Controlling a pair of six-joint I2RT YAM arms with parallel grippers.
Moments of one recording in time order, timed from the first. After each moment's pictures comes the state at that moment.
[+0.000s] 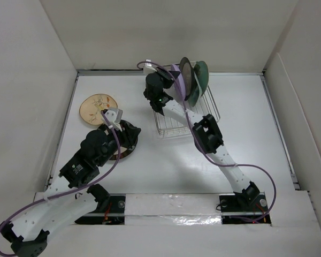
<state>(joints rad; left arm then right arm) -0.73 0.61 0.76 -0.32 -0.16 -0.37 0.74 2.64 2.38 0.45 1.30 -1.39</state>
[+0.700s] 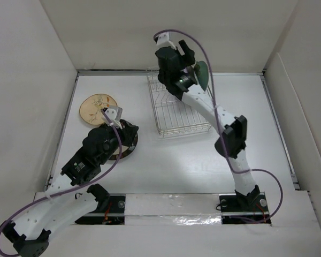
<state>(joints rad) -0.70 0.63 0.76 -0.32 -0.18 -0.37 0.72 2.27 2.38 -0.17 1.08 -0.56</state>
